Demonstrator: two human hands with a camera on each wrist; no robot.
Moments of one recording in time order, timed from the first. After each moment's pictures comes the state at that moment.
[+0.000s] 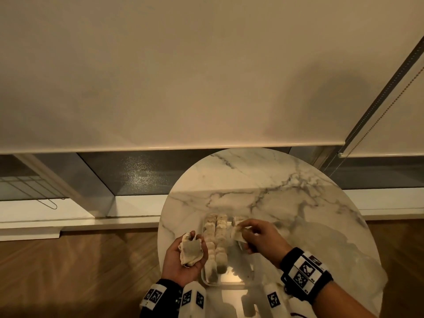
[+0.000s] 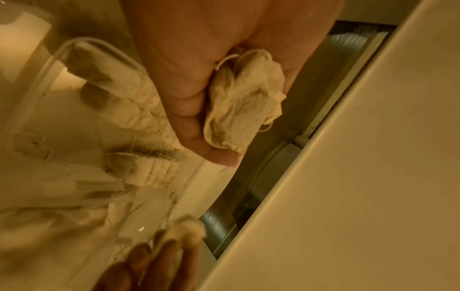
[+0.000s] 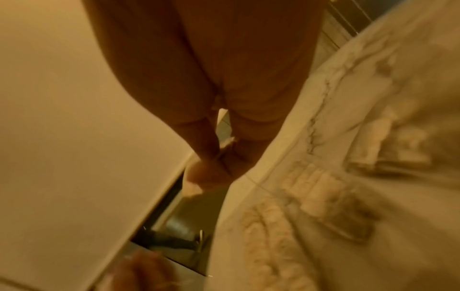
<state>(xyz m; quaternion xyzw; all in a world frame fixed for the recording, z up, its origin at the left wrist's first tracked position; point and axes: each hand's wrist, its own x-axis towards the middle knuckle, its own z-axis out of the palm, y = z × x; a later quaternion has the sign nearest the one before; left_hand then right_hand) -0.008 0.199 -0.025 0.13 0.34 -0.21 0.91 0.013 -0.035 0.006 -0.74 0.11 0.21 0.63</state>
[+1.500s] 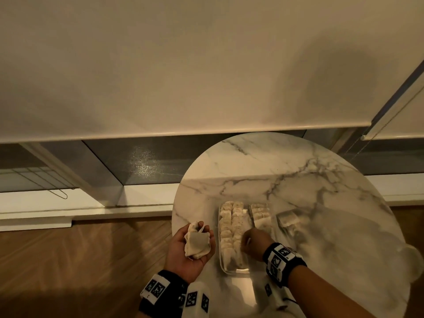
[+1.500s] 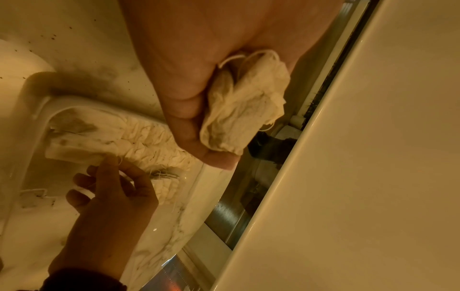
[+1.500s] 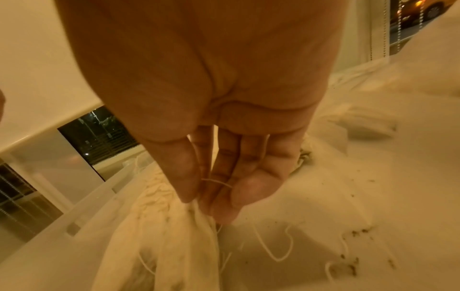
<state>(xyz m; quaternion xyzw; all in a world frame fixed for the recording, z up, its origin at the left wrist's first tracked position) -0.011 0.236 -0.024 0.16 0.35 -0.24 0.89 0.027 0.017 -0.116 -0.92 0.05 0.32 0.24</state>
